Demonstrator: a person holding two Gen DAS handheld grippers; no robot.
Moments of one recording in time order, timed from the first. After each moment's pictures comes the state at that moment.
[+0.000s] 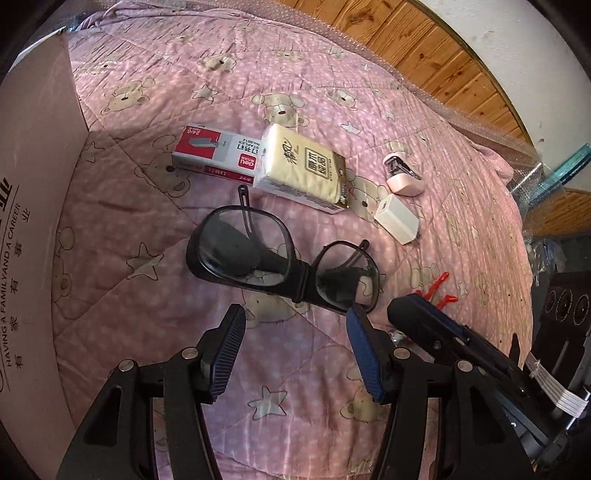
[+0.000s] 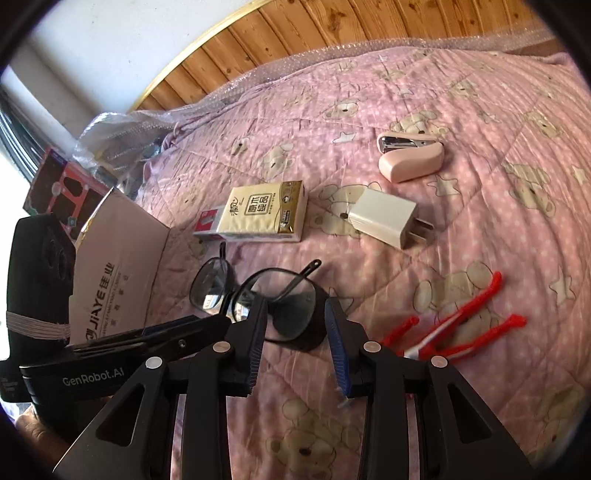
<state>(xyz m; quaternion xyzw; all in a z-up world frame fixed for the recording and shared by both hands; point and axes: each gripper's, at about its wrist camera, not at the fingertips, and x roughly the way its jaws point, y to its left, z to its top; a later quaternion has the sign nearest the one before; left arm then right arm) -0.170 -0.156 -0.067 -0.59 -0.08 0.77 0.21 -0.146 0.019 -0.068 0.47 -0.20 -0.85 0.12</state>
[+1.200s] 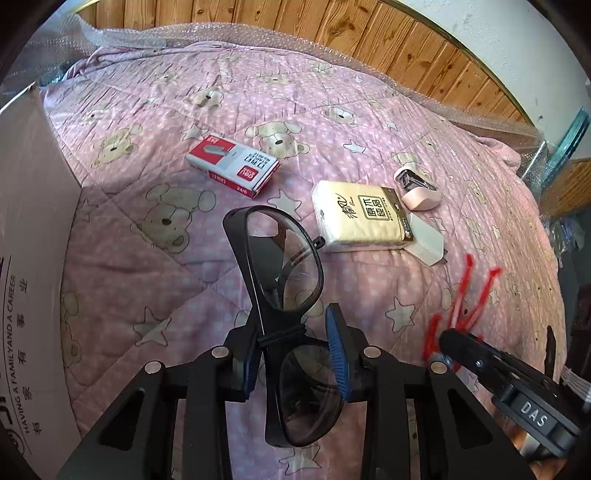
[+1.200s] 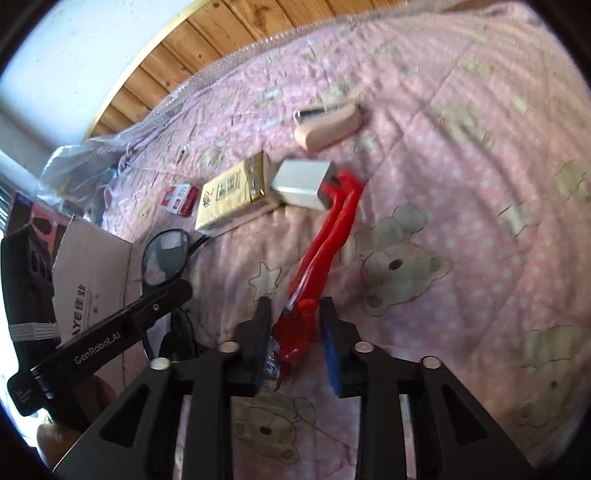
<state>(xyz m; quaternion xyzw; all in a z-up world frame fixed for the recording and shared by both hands) -0.184 -0.149 -0.075 -0.54 -0.02 0.81 0.22 -0.135 0.051 -0.095 0.49 -0.27 -0.83 0.04</state>
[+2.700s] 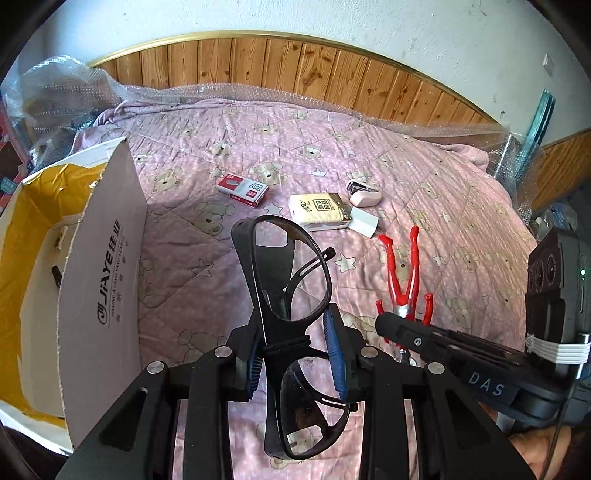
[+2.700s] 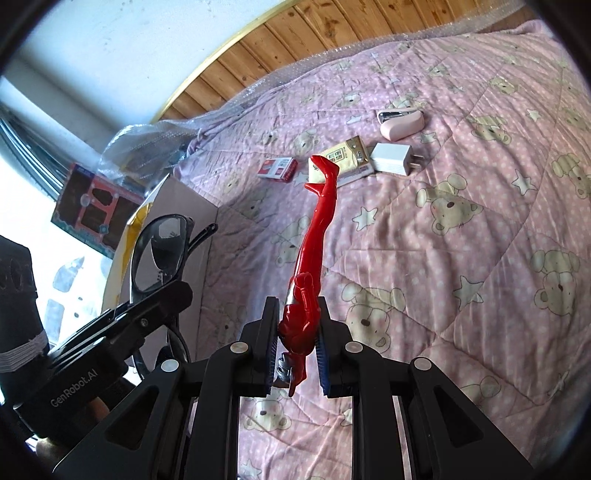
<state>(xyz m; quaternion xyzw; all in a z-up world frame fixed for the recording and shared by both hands) -0.065 -0.174 0.024 -0.46 0.01 0.86 0.21 -0.044 0.004 -0.027 0.46 -0.27 -0.84 0.13</state>
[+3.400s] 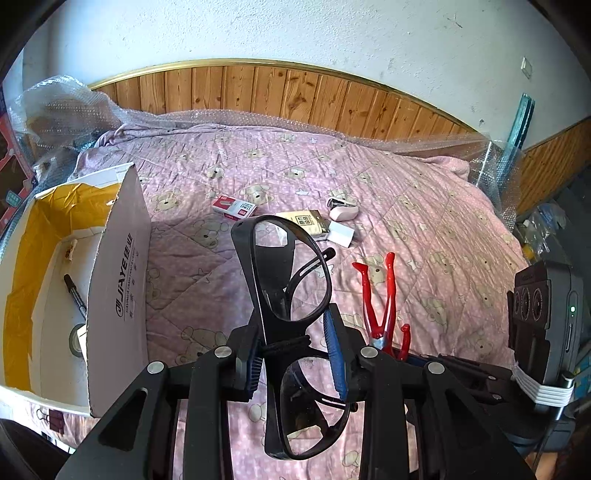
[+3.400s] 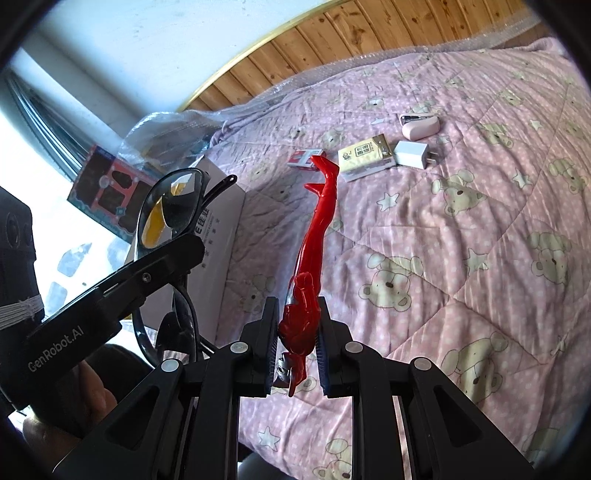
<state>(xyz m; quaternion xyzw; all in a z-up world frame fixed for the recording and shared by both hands) -0.031 -0.177 0.054 -0.43 0.01 0.88 0.23 0.000 -0.015 -0.006 0.44 -0.24 -0.85 0.15</state>
